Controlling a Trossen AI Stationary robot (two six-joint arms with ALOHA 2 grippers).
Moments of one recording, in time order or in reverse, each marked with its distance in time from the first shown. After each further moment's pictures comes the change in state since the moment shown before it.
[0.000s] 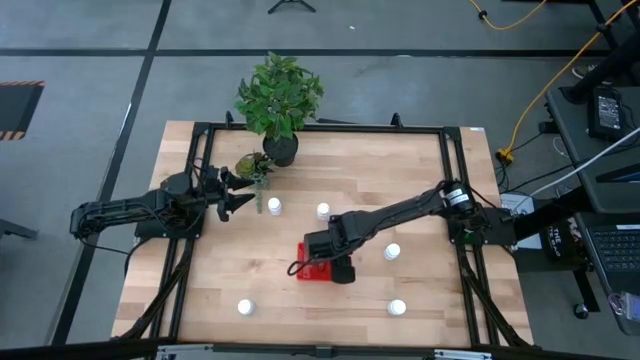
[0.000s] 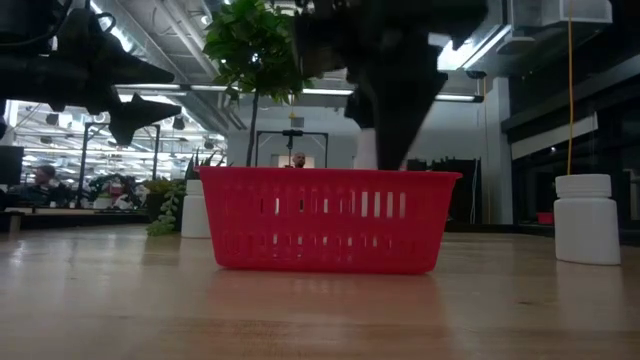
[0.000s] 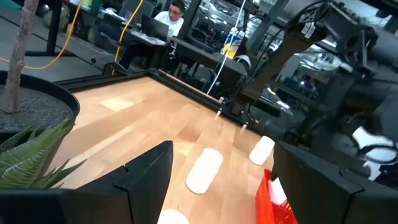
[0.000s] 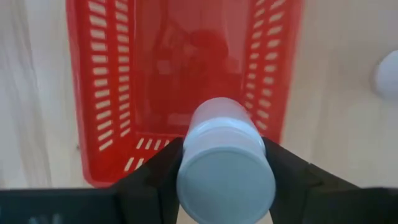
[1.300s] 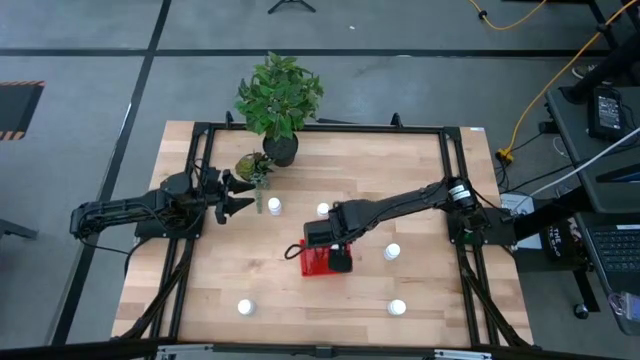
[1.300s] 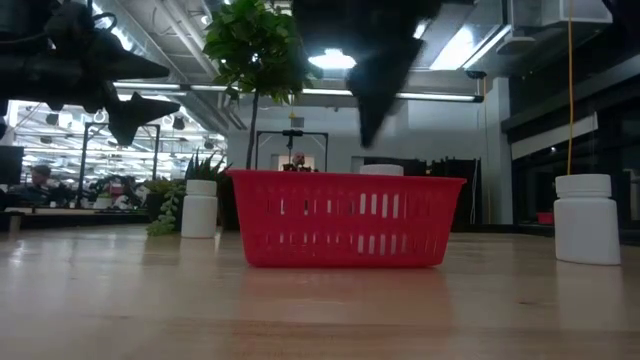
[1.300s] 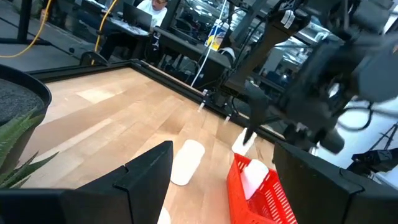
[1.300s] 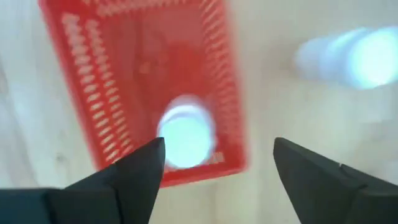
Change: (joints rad) left arm 0.000 0.000 0.000 0.001 0.079 -0.026; right arm -0.054 -0.021 0.129 -0.138 0.125 0.061
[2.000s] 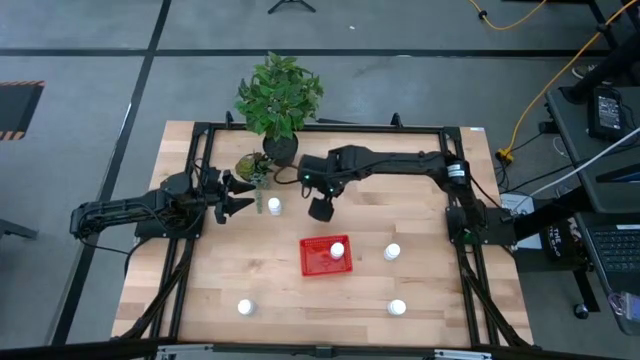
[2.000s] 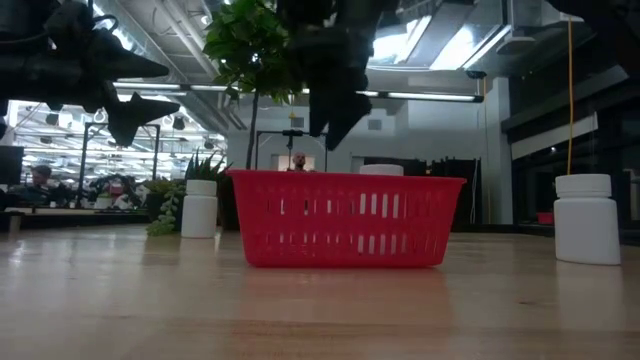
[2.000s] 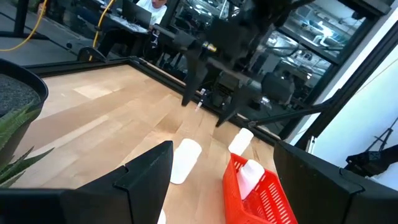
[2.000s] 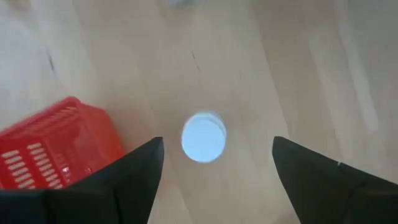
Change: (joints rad) left arm 0.000 0.000 0.000 0.000 0.006 -0.029; right arm -0.297 0.000 0.053 0.085 -0.131 -0.019
